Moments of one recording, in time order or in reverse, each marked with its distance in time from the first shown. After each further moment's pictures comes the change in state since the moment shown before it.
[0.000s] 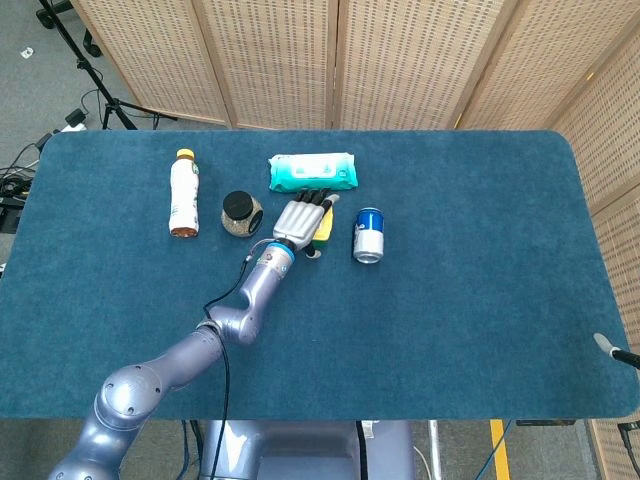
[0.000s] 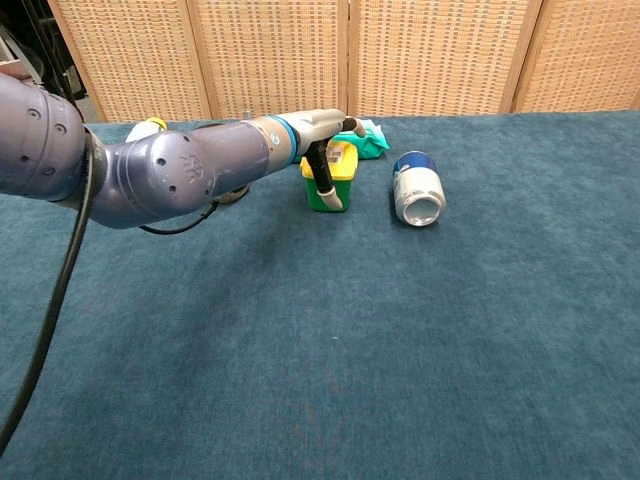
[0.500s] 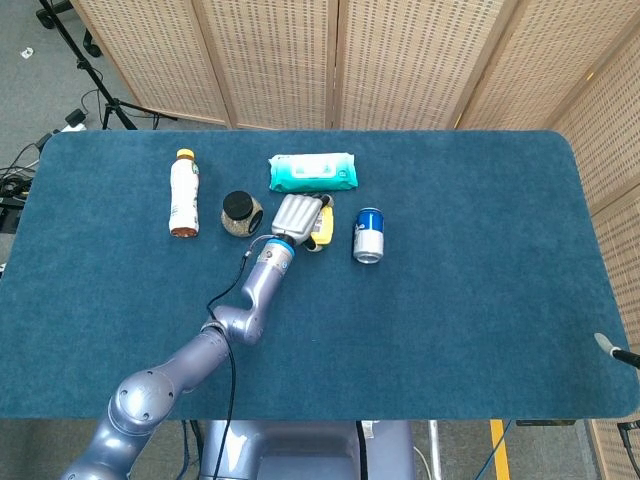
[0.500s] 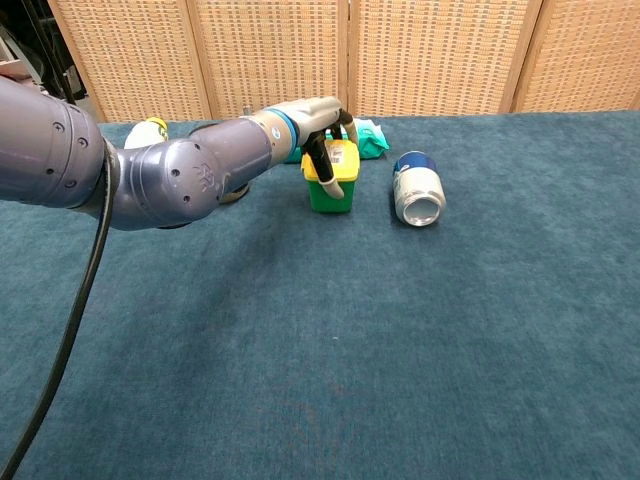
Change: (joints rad) left arm -0.027 -0.046 -0.005 0.100 0.046 0.057 -0.066; right arm -0.001 -0.005 0.003 0.001 0.003 0.004 -0.010
